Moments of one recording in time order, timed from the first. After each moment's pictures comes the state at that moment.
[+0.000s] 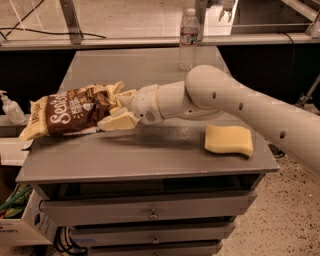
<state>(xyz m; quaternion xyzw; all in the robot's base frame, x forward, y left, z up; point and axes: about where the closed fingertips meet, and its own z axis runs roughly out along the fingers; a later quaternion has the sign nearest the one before) 0.568 0.123 0.846 -0.55 0.60 0.36 0.46</state>
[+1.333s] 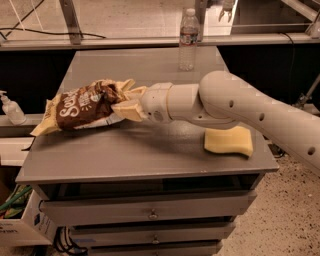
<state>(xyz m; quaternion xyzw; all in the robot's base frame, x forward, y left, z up) 0.577 0.096 0.869 -0.50 0.62 0.30 0.52</state>
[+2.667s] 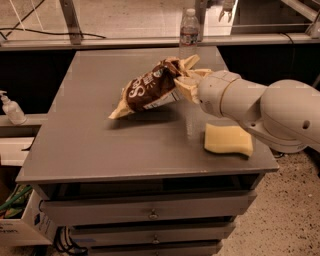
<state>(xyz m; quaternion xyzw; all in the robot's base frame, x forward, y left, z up) 0.601 -0.065 0.926 -0.35 0.68 0.12 0.63</state>
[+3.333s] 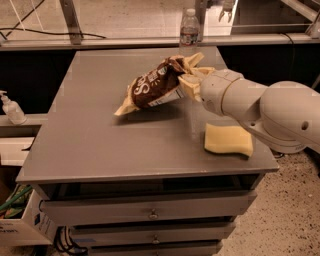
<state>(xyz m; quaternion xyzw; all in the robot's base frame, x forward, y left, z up) 0.611 -0.076 0.926 -0.34 0.68 0.09 0.64</state>
